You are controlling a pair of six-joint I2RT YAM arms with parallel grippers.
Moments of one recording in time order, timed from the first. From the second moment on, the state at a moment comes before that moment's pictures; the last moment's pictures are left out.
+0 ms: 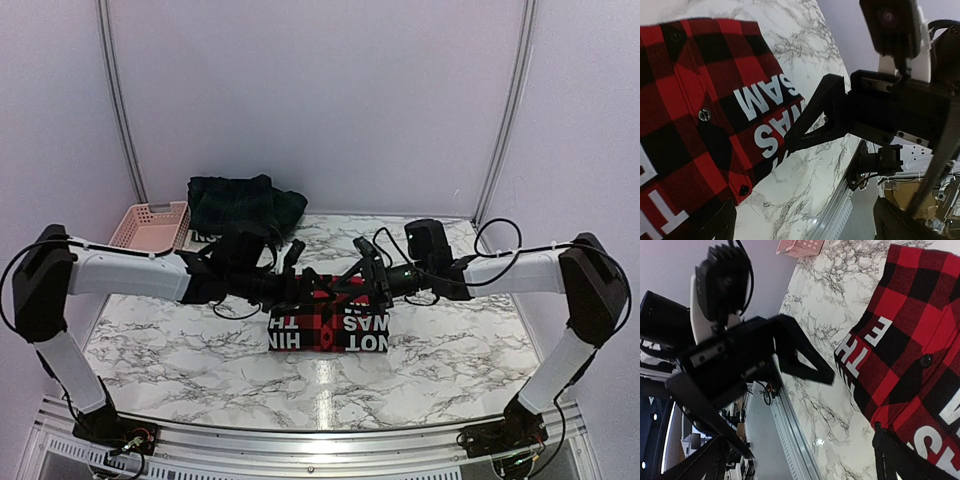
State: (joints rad) left arm -0.83 1.69 1.06 0.06 0.48 -0.79; right arm 0.59 1.63 0.91 0.18 -0.94 0.75
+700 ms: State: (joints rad) left arm -0.73 1.89 0.69 0.75 0.58 -1.21; right arm 0.52 1.93 0.59 0.96 -1.03 1.16
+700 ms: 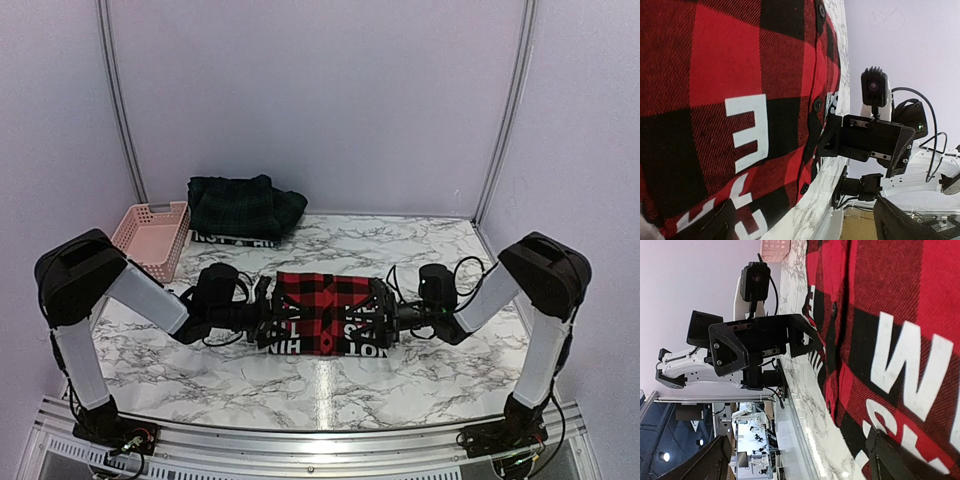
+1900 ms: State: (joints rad) left arm -0.63 1.89 1.20 0.07 0.37 -0.57; right arm 0.39 1.66 0.99 0.24 -0.90 0.71
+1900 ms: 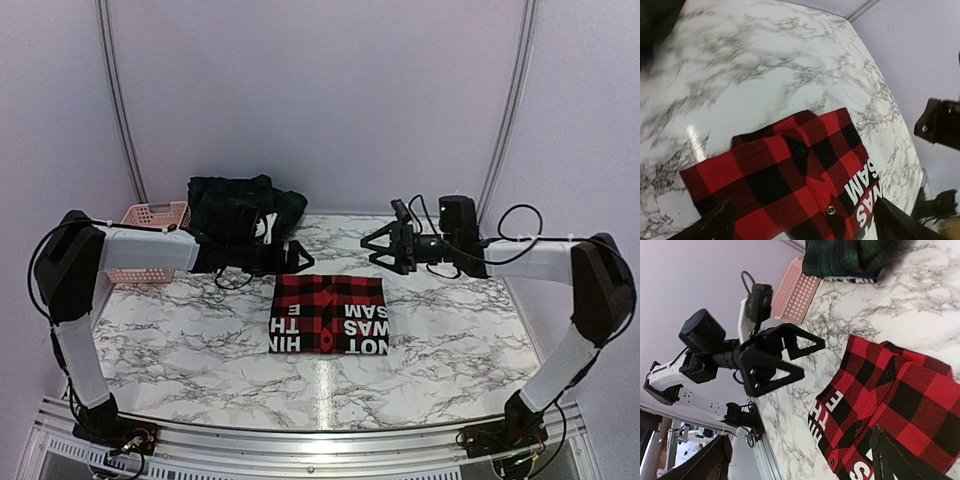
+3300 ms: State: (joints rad) left arm -1.14 2.29 1.66 -0.28 0.07 0.39; right arm 0.23 1.47 0.46 0.25 -0.82 0.84
